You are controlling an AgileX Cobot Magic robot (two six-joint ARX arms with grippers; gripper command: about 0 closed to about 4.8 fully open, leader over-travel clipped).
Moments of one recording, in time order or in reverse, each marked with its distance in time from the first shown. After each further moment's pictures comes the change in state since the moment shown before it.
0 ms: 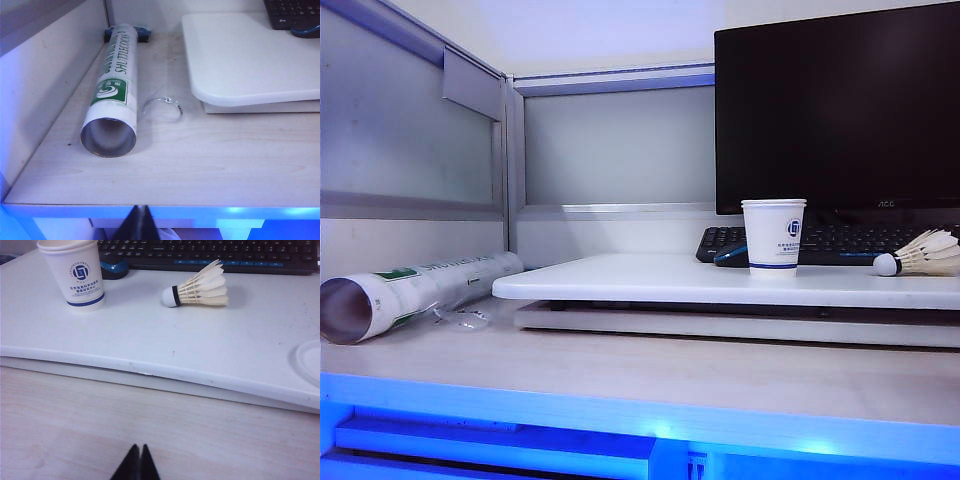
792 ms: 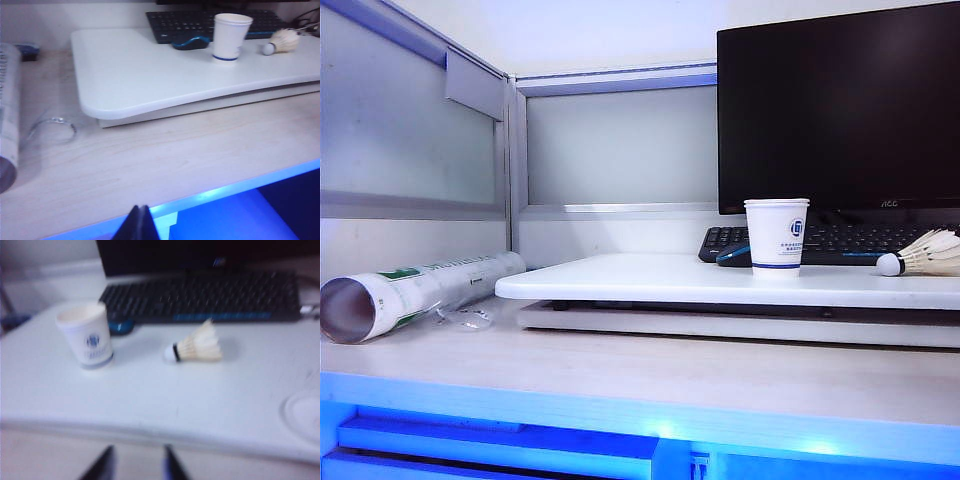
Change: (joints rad) left arm 0.000 0.000 0.001 0.022 0.393 0.000; right arm 0.000 0.000 0.089 0.068 0.031 0.090
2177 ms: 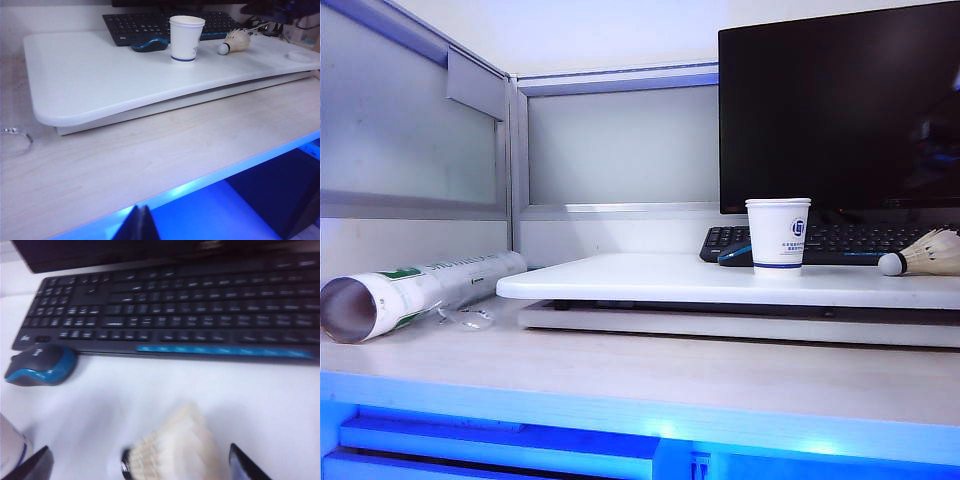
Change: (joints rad) left arm 0.000 0.000 0.002 -0.003 0.139 0.013; right arm -0.157 1.486 0.696 0.547 -0.188 0.008
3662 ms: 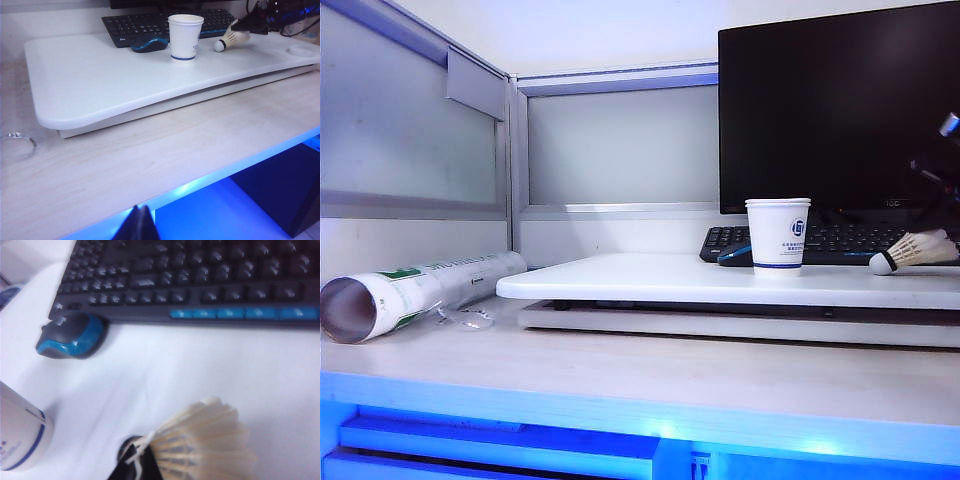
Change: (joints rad) left arm 0.000 0.000 0.000 0.000 0.000 0.037; right arm -0.069 0.227 0.140 -0.022 -0.307 0.036
